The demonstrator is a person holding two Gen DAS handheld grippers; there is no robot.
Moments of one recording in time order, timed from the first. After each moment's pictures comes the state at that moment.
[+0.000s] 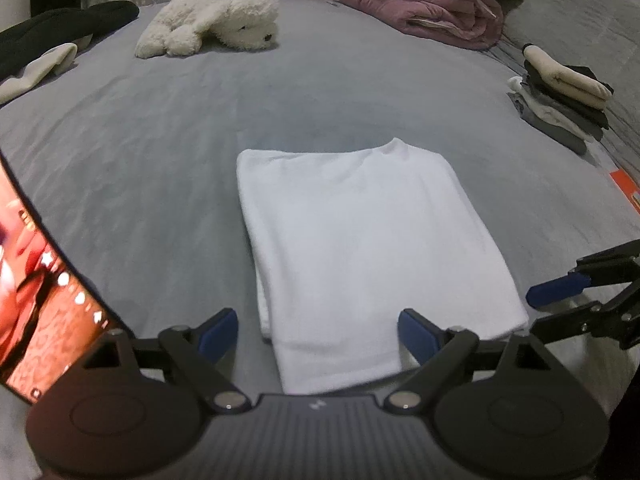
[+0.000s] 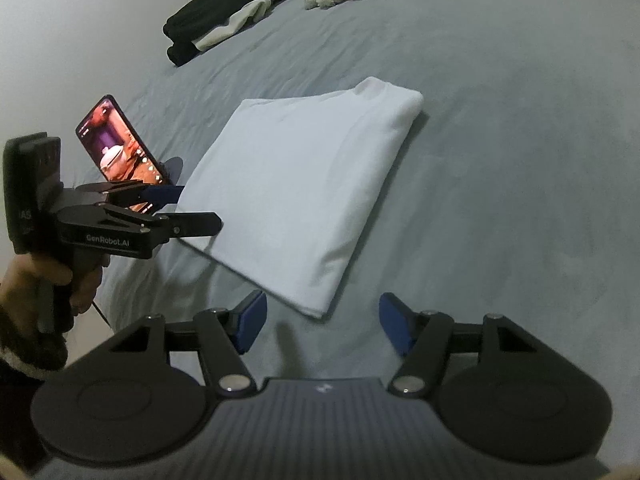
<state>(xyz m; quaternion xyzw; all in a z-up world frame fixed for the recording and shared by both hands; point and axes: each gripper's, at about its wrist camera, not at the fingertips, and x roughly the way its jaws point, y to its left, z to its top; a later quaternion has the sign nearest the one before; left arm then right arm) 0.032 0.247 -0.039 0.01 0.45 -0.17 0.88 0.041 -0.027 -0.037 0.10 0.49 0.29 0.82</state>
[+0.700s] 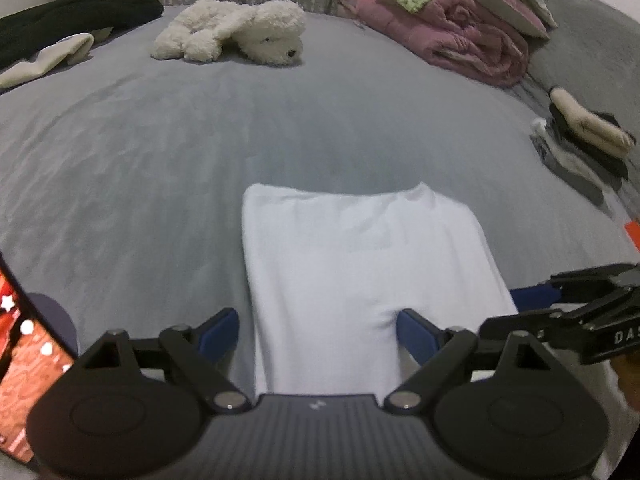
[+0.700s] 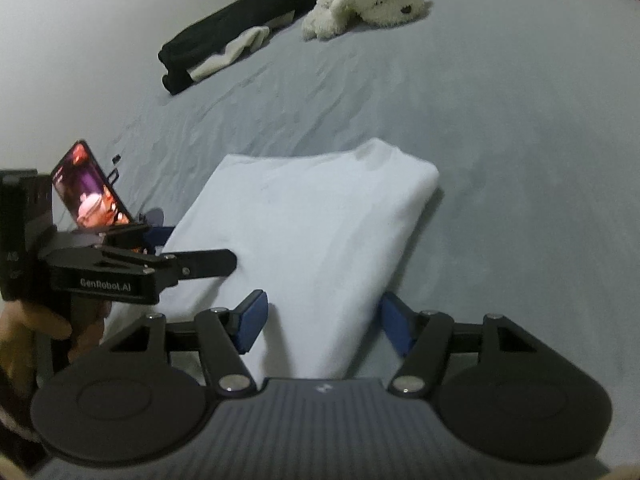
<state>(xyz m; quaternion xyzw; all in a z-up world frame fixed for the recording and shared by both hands) 0.066 0.243 -0.048 -0.05 0.42 -0.14 0.90 0.087 -0.021 -0.039 0.11 0.45 0.29 0.84</state>
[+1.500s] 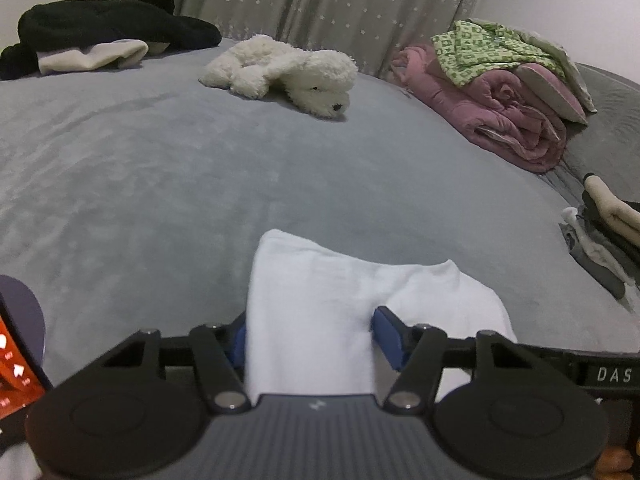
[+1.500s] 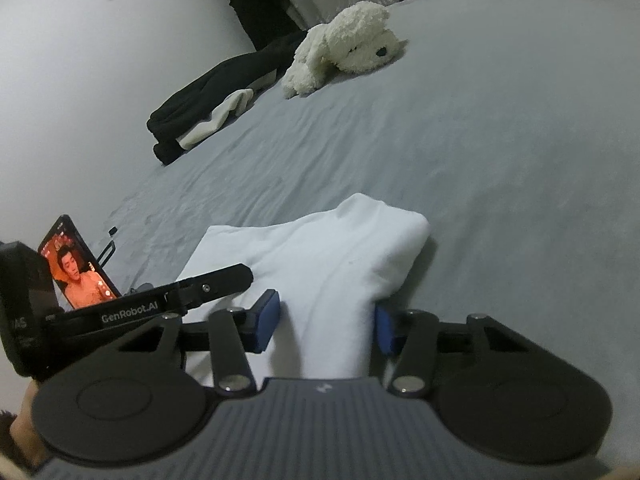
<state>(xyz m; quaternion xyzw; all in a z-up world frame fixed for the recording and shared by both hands) 0.075 0.237 -0.063 -0.13 0.34 -0.07 0.93 0.106 -0.024 -0.053 0.18 0.38 0.26 0.87</state>
